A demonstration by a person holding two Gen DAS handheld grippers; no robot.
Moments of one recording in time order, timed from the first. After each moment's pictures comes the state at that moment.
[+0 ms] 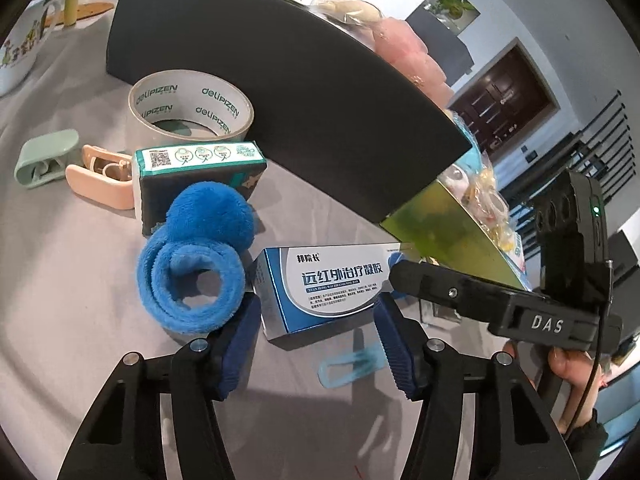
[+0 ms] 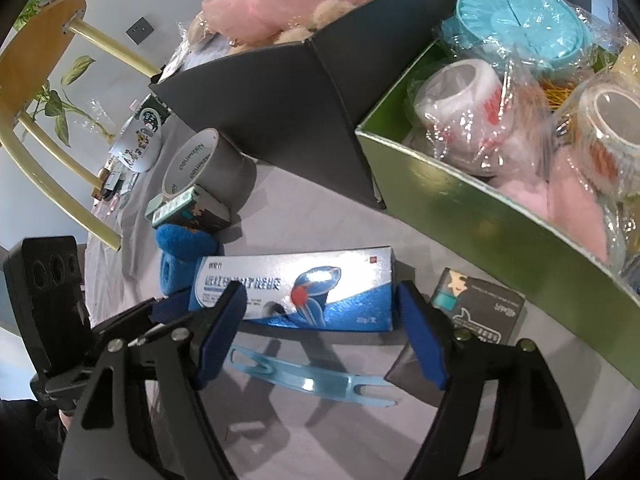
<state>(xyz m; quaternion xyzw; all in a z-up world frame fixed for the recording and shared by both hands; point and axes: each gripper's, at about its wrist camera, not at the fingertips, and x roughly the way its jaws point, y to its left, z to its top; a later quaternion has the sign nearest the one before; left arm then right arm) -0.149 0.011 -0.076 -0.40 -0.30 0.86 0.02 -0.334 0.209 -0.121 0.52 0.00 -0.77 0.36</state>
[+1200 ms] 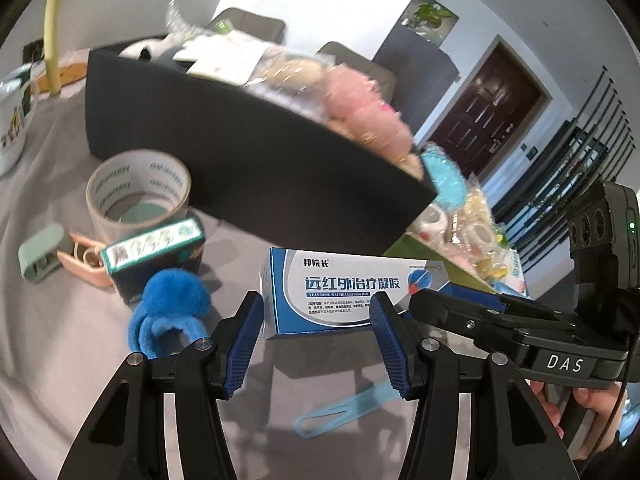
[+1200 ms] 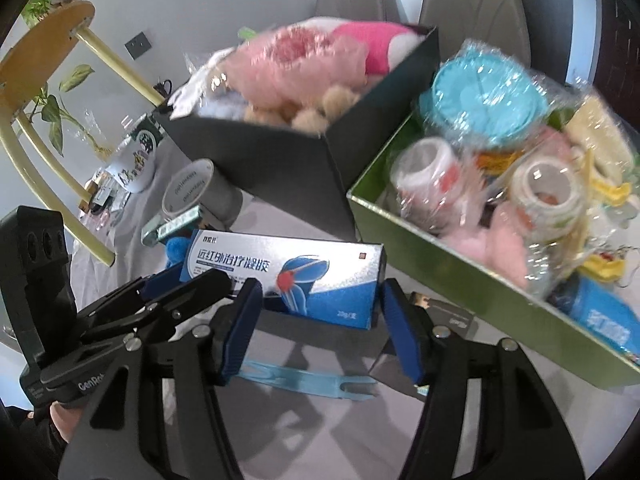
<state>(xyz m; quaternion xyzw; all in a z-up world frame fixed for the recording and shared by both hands) -0.168 0.022 -0.037 -0.36 -0.24 0.90 0.00 -0.326 0.226 -0.080 0.47 0.02 -0.82 0.33</state>
